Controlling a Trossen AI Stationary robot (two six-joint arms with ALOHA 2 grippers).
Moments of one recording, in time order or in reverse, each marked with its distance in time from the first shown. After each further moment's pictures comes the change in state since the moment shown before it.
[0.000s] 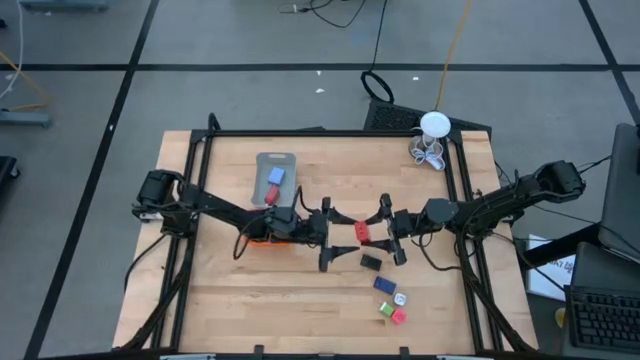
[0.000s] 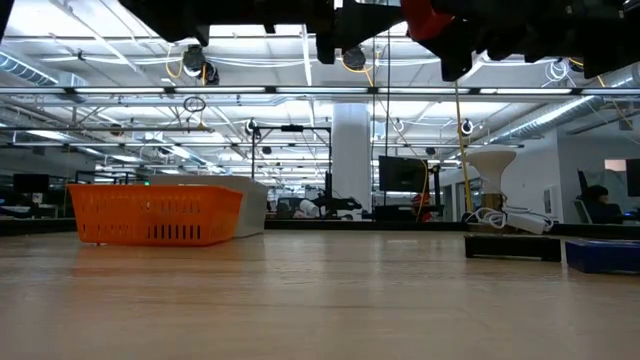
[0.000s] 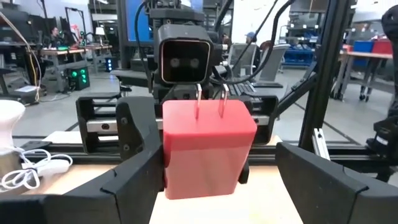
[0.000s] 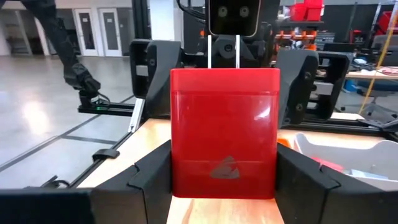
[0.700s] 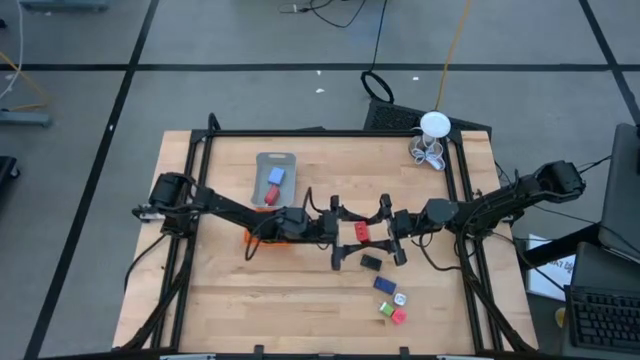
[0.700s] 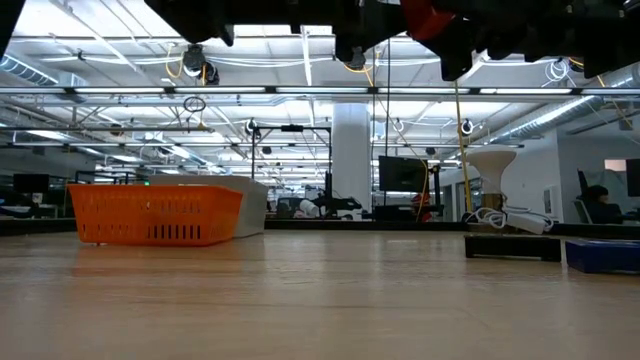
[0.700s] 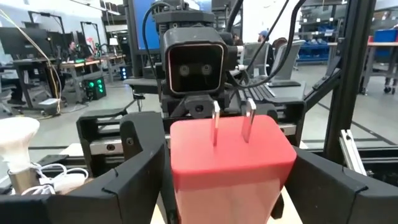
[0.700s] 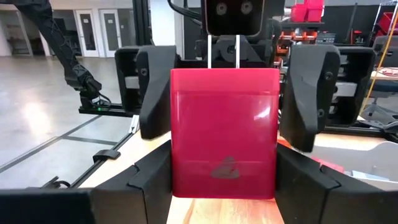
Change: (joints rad) left arm 0.011 0.089 0.112 -0.005 -0.045 0.074; right arm 0.001 0.000 0.000 0.002 -0.004 0.000
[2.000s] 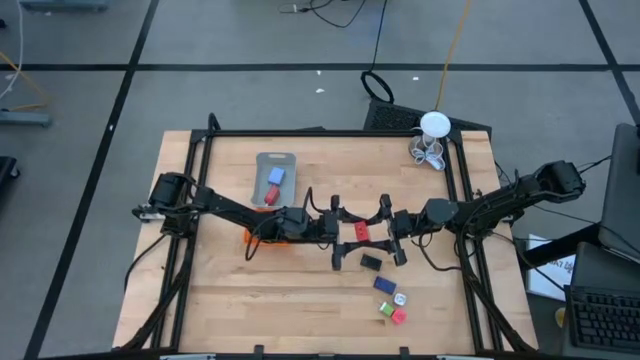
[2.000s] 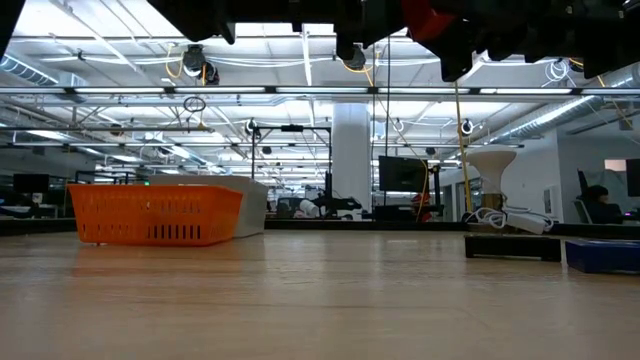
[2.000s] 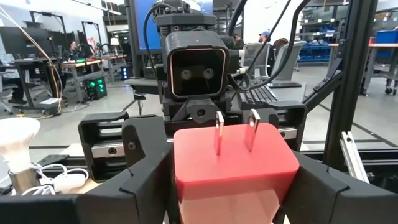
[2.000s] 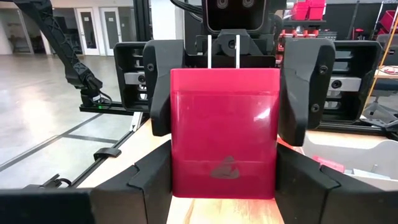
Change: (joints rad) left arm 0.003 0.001 0.009 -0.007 -0.005 -0.002; right arm 0.000 0.000 0.000 -0.007 -0.005 0.000
